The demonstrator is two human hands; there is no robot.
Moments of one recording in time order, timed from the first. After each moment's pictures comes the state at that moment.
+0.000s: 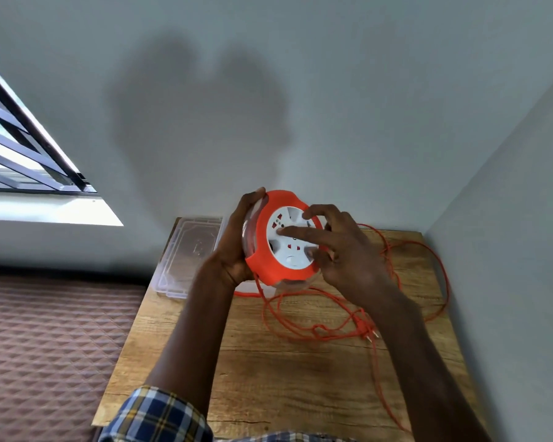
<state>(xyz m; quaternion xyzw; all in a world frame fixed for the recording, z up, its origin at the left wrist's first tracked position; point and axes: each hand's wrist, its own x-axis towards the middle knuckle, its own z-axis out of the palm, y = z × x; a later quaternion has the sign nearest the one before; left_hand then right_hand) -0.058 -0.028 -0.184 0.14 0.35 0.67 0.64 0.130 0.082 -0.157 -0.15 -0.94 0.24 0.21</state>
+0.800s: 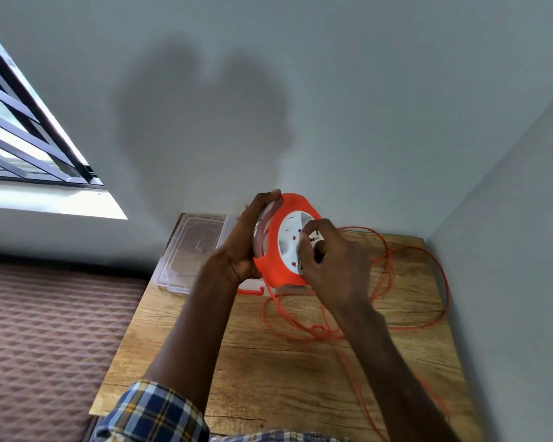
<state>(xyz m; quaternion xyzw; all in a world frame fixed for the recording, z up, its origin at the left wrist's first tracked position) -0.053 -0.027 -0.185 0.14 0.39 0.65 0.64 0.113 0.049 -0.178 -0.30 -0.86 0.23 0.34</state>
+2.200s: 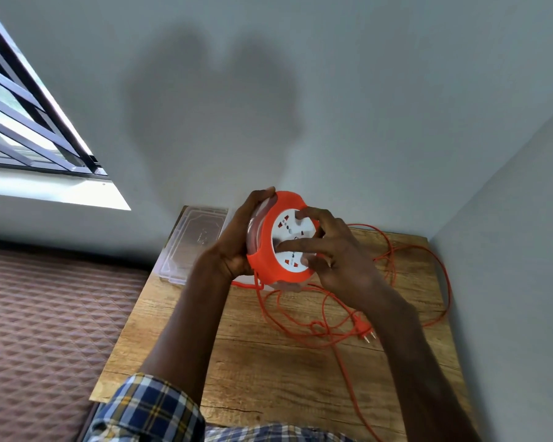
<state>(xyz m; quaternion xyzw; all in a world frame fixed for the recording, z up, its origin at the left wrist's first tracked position) -0.056 -0.040 -0.189 0.13 0.38 0.65 0.64 0.128 0.082 -0.171 -0.10 -0.94 0.30 0.16</state>
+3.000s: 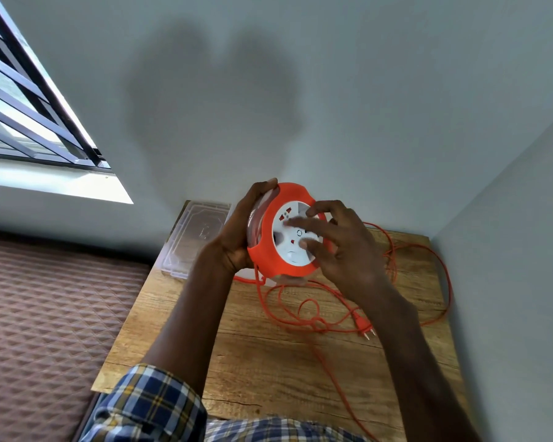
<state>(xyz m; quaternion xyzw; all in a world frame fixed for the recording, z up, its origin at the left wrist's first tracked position) -0.056 -0.039 -0.183 0.15 0.34 0.67 0.64 0.125 0.071 -0.163 -0.16 -0.91 0.27 0.26</state>
